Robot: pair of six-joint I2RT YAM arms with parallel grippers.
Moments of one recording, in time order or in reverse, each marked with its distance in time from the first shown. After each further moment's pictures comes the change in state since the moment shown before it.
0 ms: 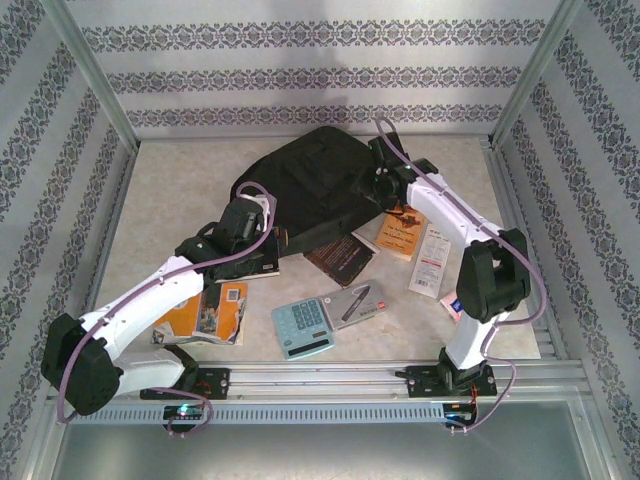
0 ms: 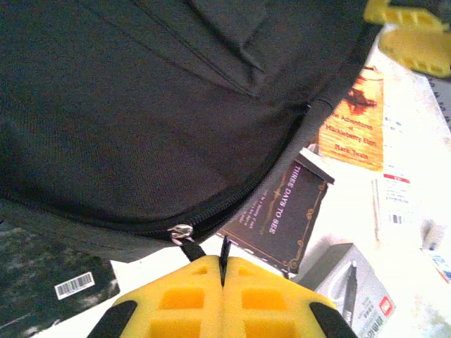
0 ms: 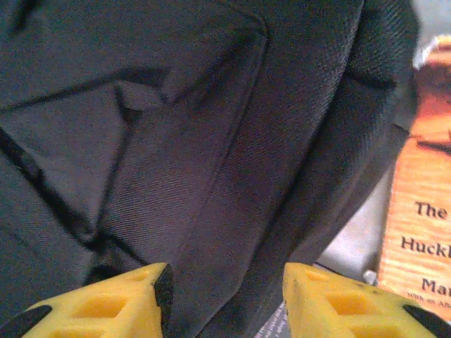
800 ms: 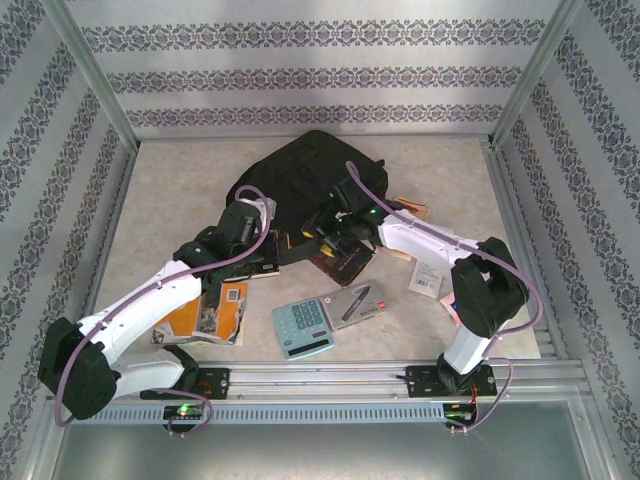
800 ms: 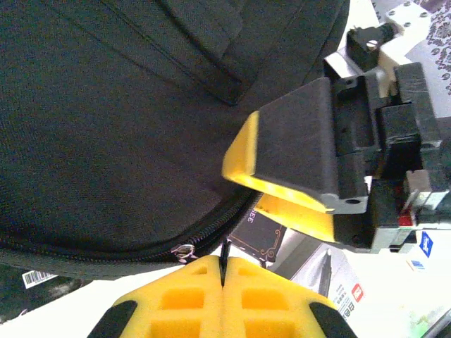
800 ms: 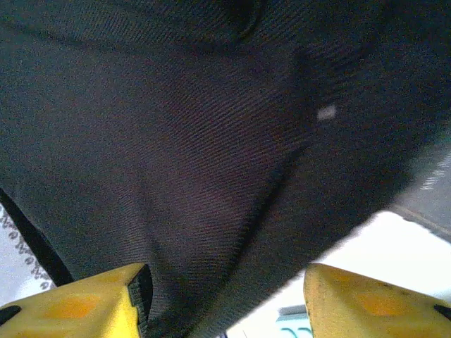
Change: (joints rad) left arm -0.002 -0.029 -0.043 0.034 0.051 -0.048; right arm 0.252 -0.060 -0.304 0.256 -0.310 0.426
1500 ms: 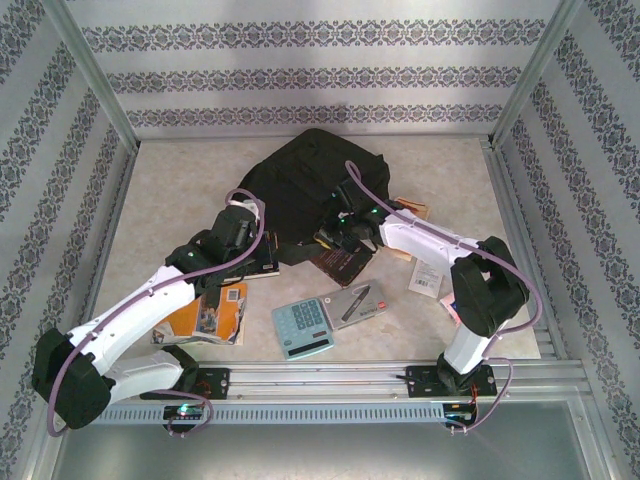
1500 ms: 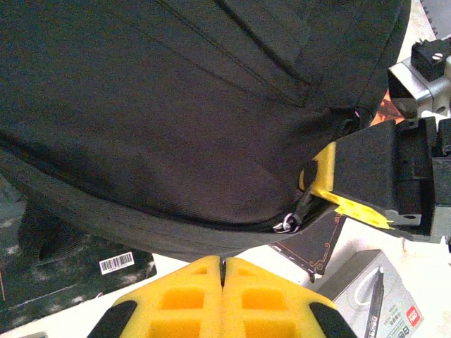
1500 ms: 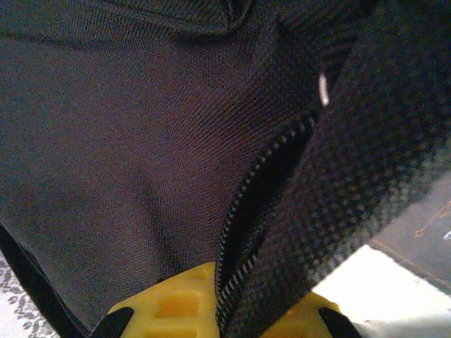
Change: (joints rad) left arm 0.000 -0.056 -0.007 -0.077 -0.155 0.027; right arm -0.024 -0.007 -0.014 -0.018 0.055 -0.092
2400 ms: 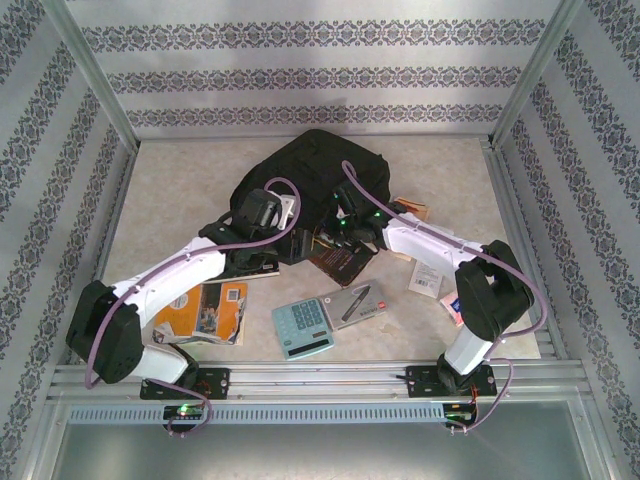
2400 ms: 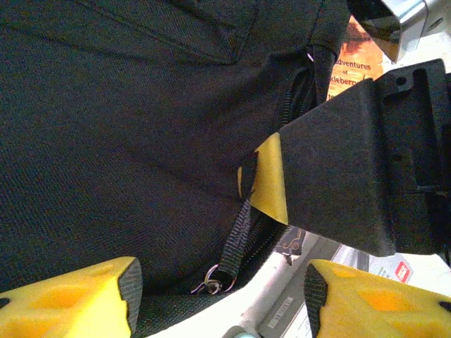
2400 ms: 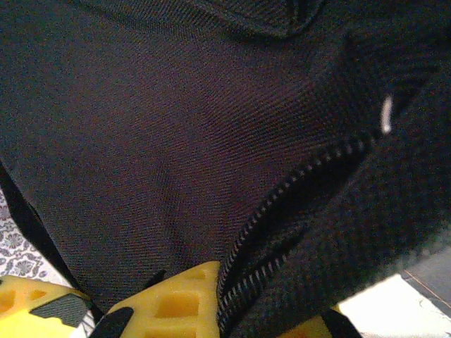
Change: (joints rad) left arm 0.010 0.282 0.147 0.043 0.235 0.196; right arm 0.014 -0.032 -0.045 0.081 -0.040 -0.124
